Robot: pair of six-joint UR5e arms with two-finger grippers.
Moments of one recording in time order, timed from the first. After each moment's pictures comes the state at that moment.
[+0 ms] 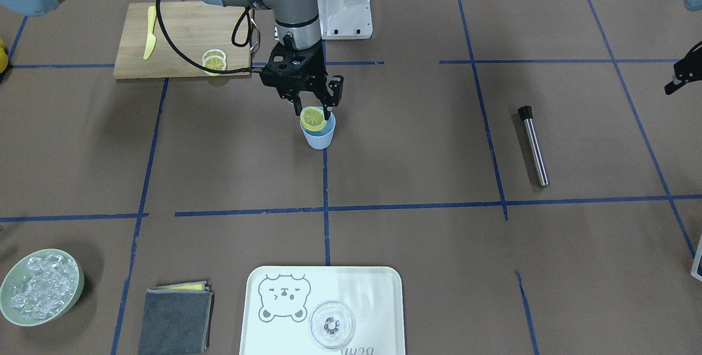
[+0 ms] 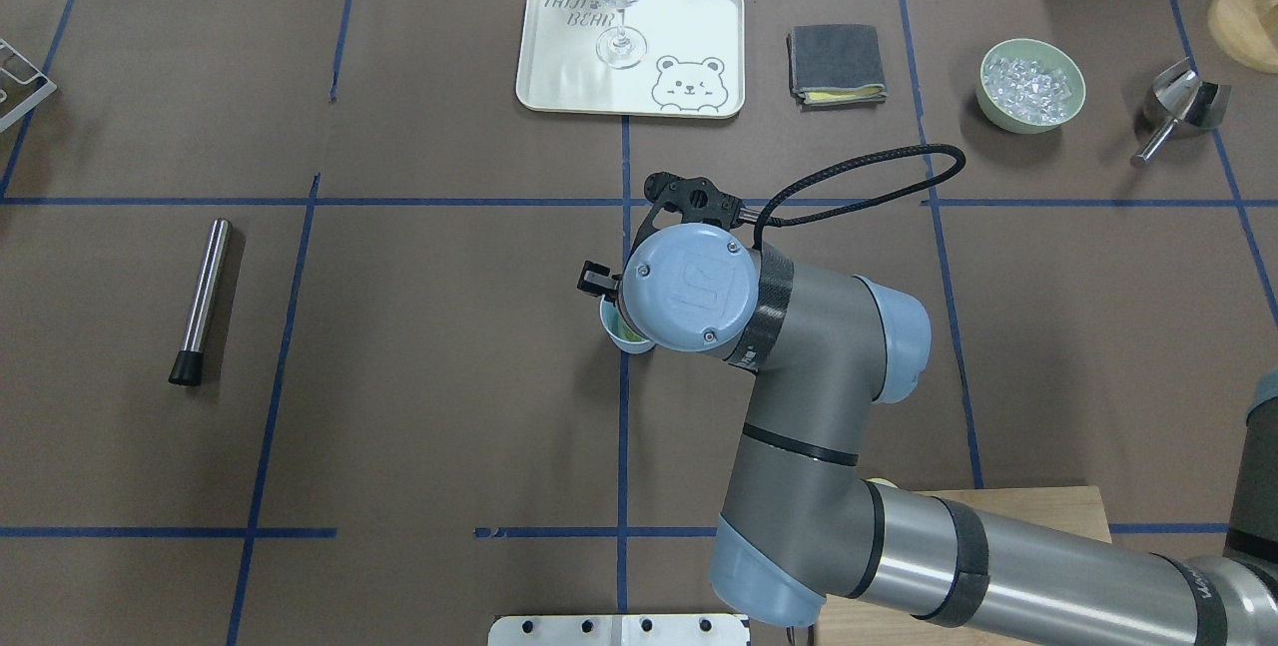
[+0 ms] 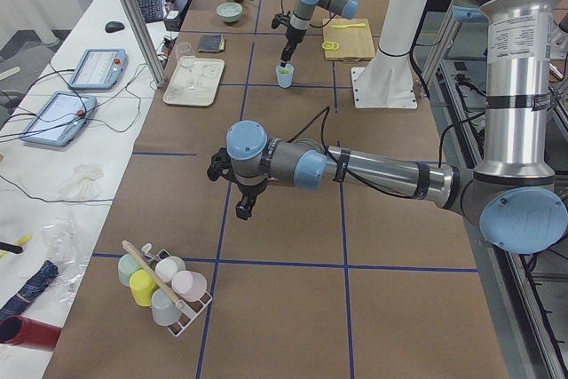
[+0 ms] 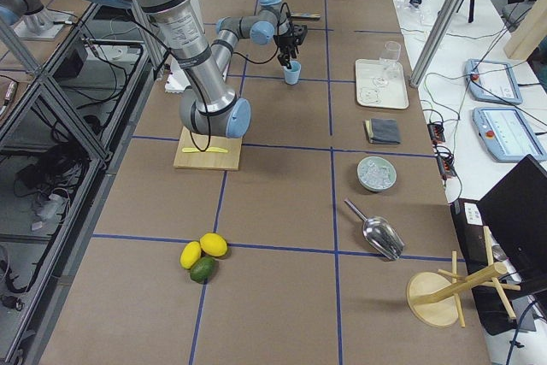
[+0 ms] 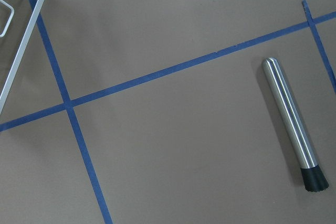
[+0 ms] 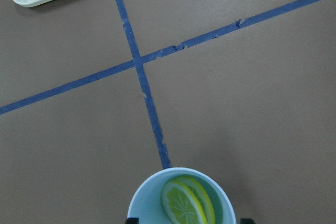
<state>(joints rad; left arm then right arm) -1.43 -1.50 -1.80 -1.68 -2.45 0.05 0.40 -0.86 1.74 -1.57 1.57 1.63</state>
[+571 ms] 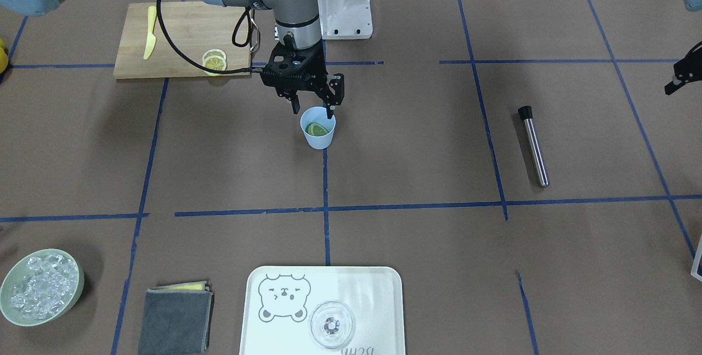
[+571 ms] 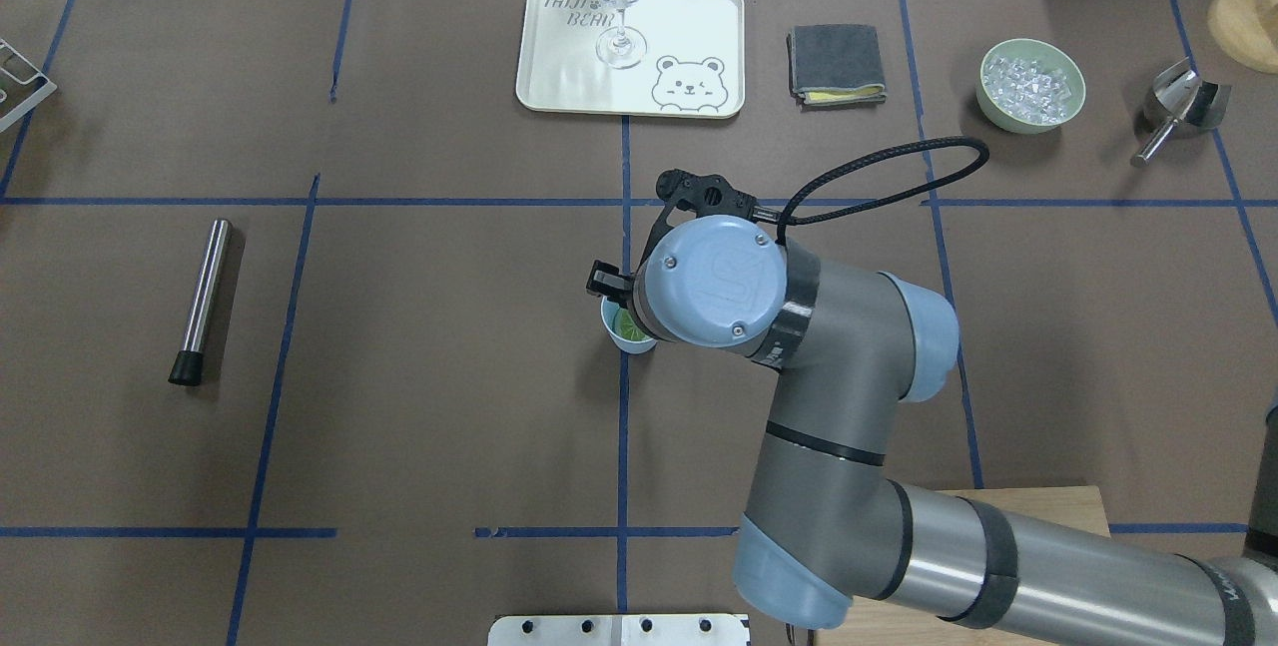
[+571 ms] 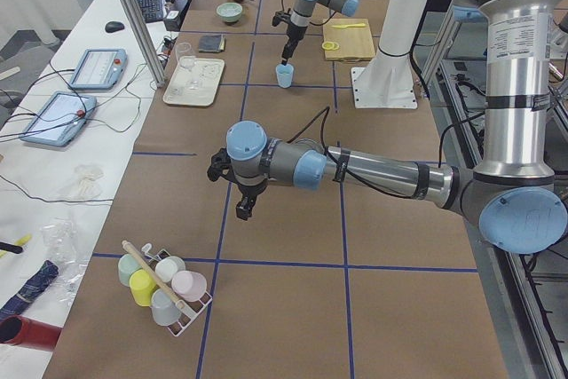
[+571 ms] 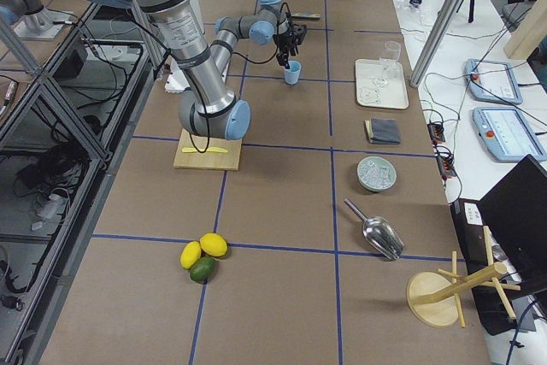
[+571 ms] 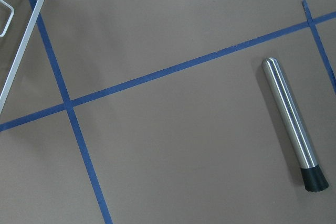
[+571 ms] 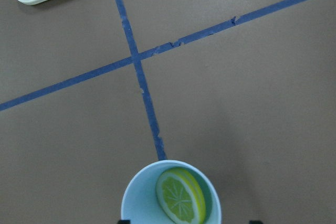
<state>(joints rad) -1.42 -1.51 -1.80 -1.68 -2.46 0.05 0.43 -0.92 1.84 -1.57 1.63 1.62</state>
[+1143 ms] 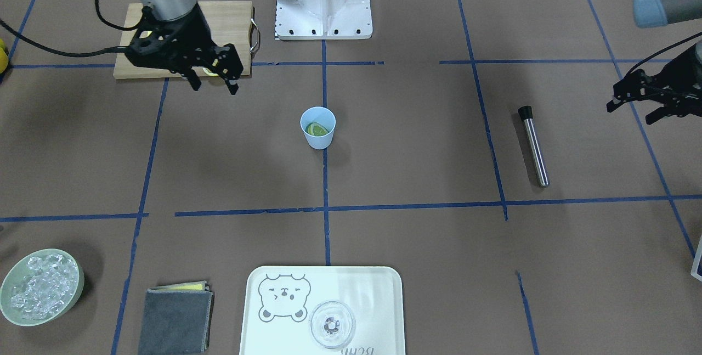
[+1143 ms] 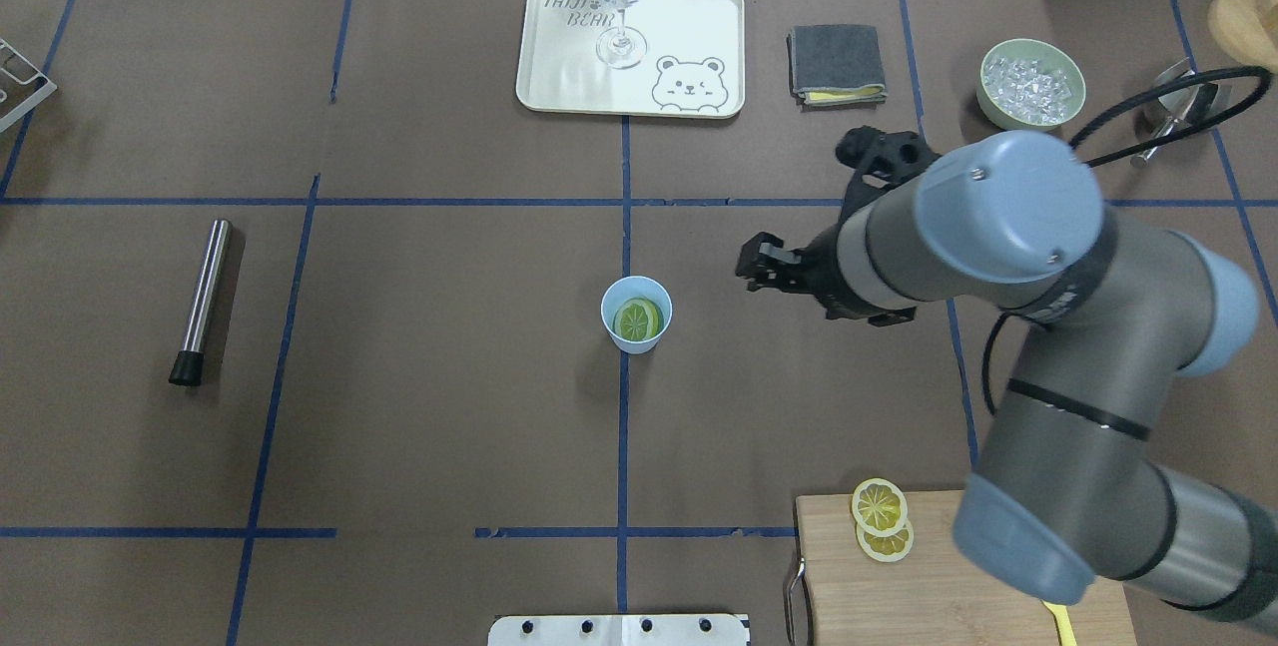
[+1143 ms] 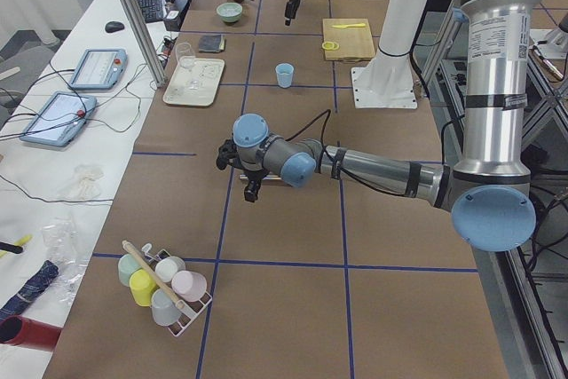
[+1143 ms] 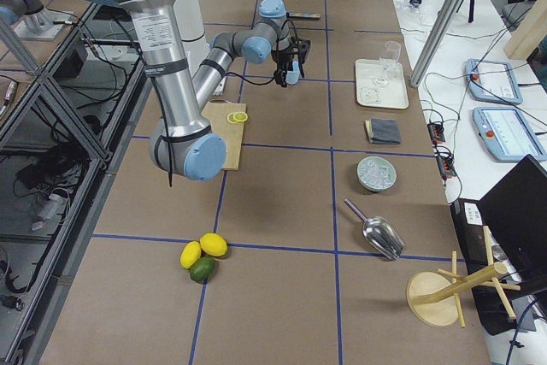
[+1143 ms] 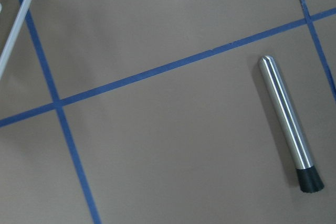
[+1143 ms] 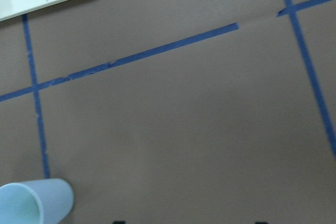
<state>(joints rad) -1.17 -1.53 -1.76 -1.97 -2.37 -0.42 0.67 -1.32 2.15 -1.57 1.91 1.38</state>
